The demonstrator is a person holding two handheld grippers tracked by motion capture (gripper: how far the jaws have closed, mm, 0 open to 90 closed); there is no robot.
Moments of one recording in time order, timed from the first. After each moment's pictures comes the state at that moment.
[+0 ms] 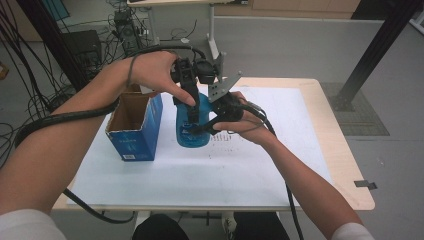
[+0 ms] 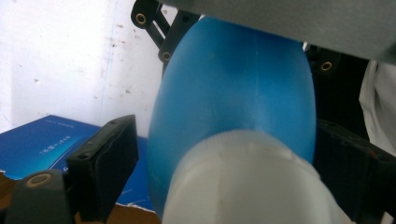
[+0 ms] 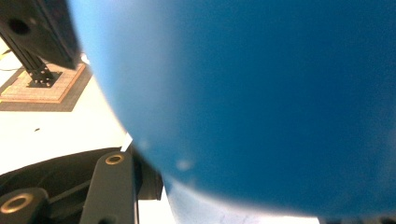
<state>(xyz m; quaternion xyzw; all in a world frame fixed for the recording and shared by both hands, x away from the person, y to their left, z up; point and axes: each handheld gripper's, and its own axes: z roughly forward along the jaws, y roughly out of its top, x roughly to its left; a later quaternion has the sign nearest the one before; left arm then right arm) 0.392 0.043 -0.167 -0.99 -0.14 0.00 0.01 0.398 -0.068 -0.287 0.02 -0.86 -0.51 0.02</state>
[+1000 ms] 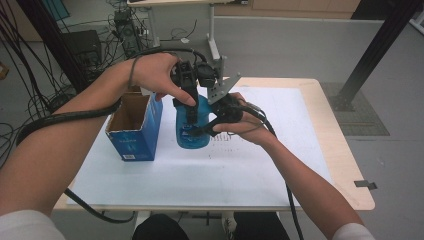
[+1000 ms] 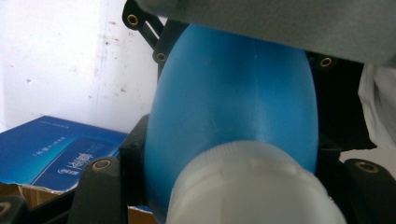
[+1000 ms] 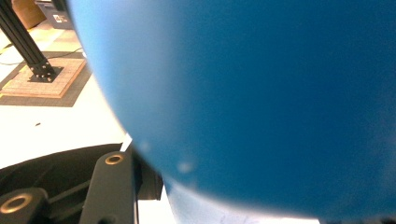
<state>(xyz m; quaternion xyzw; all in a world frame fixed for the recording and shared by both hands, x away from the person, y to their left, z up) 0.390 0.043 -0.171 -0.99 -0.13 0.01 0.02 0.398 -0.066 -0.289 0.03 -0.86 -0.51 0.01</state>
